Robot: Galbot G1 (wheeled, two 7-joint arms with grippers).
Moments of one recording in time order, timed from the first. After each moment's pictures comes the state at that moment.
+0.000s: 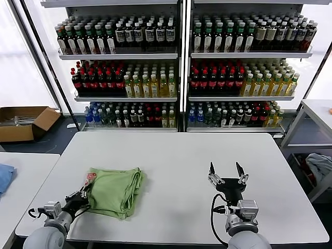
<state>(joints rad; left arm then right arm) 1.36 -1.17 -0.74 -1.75 -0.42 0.39 0.14 -1.38 1.26 0.29 2.27 0.24 -0.42 0.45</state>
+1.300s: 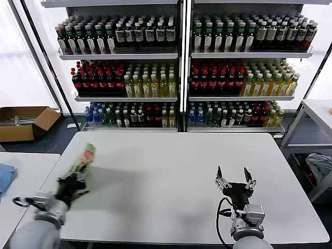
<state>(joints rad) 1.42 -1.17 -0.65 -2.13 -0.35 0.46 0.01 -1.46 1.30 0.34 2.27 0.21 -0.39 0.45</state>
